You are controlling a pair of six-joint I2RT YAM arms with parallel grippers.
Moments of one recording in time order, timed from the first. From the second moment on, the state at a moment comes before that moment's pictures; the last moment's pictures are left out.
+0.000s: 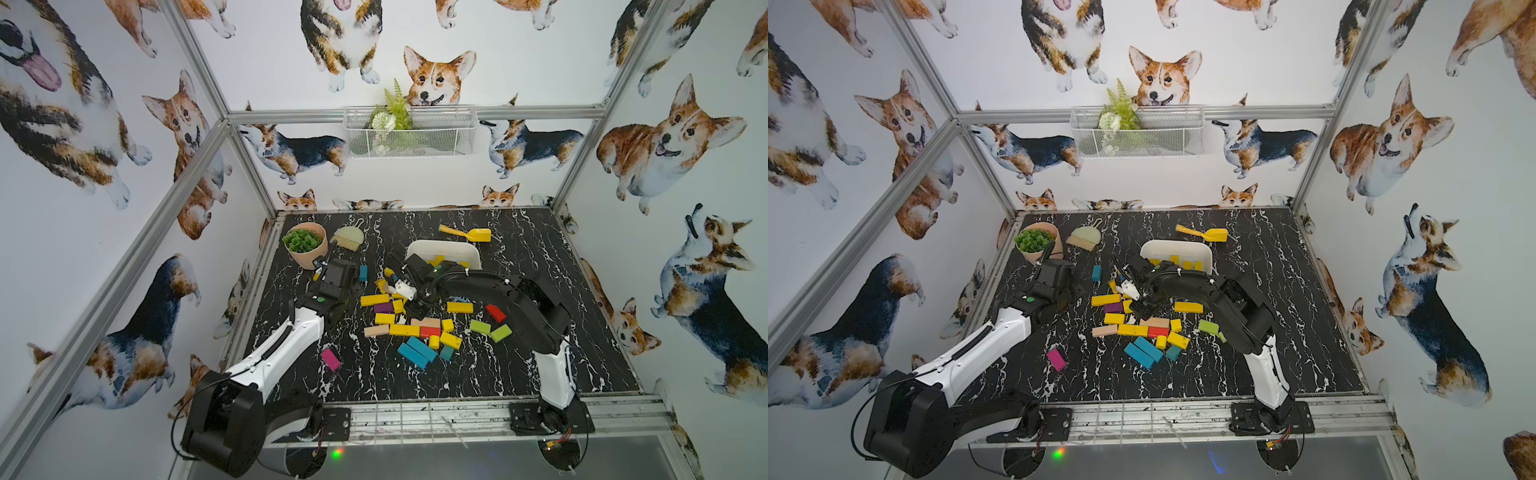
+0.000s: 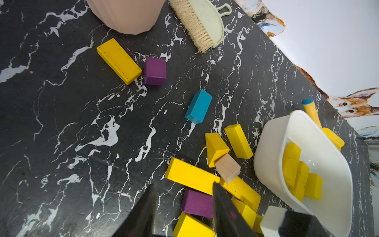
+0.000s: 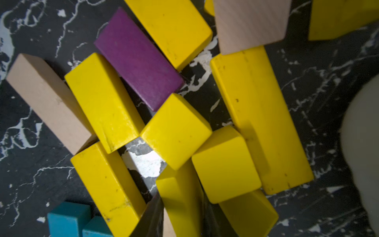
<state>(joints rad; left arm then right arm) -0.39 1.21 0.77 -0.39 -0.23 -0.91 0.87 2.05 1.48 -0.70 -0.13 -0.12</state>
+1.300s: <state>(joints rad) -0.39 1.12 0.73 -0.32 -0.22 -0.88 0.63 1.86 1.41 -0.52 0.21 0.41</state>
